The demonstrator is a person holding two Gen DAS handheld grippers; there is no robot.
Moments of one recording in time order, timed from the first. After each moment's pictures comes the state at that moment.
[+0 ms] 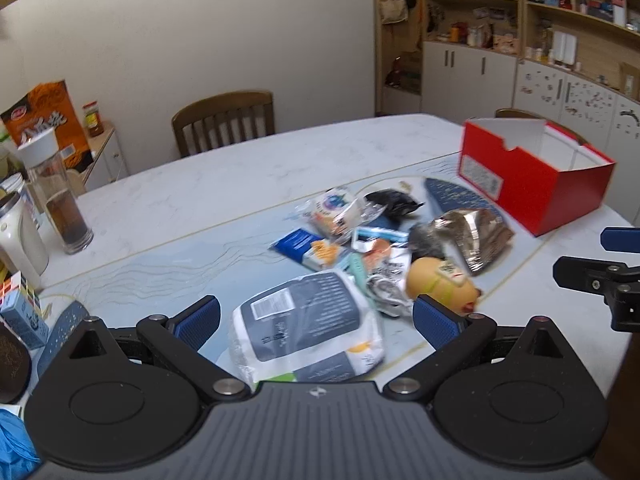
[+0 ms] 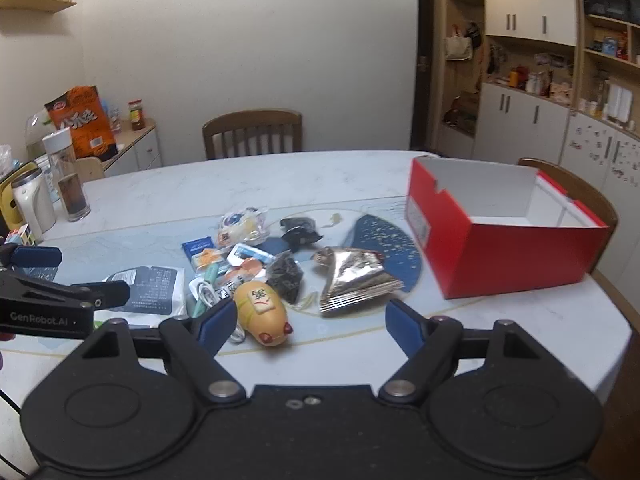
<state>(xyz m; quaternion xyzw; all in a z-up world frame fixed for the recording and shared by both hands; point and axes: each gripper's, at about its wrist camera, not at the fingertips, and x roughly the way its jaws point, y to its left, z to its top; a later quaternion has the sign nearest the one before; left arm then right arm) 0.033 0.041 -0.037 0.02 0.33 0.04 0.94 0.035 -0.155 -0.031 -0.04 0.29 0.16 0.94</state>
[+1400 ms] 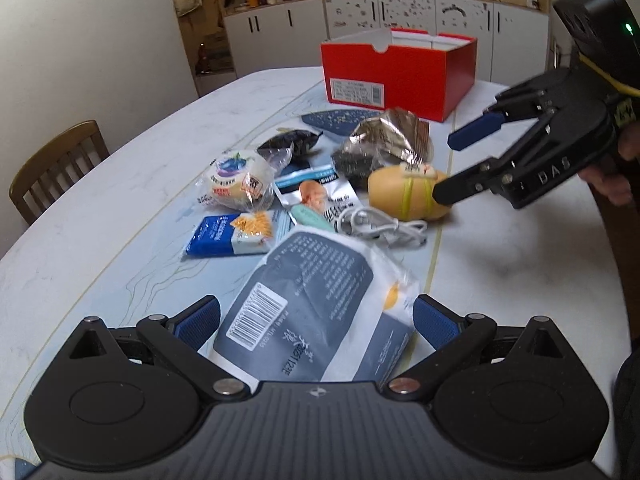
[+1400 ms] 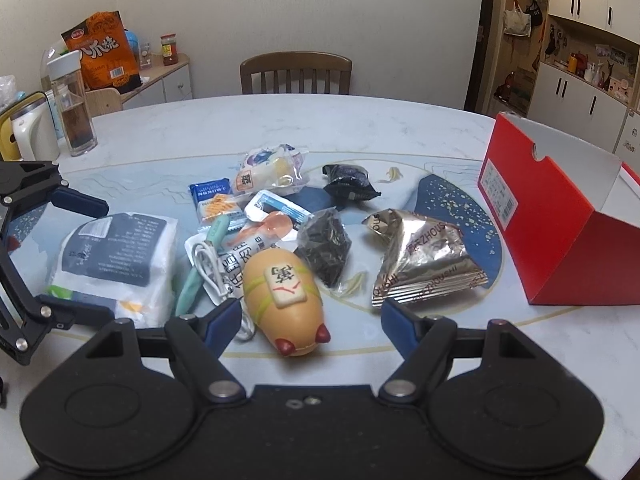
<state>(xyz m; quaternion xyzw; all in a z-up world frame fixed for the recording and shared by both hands) 0.086 0.095 -0.099 0.17 0.34 -0.25 0.89 0.104 -0.110 -0.092 -0.09 0.35 0.22 0.91</state>
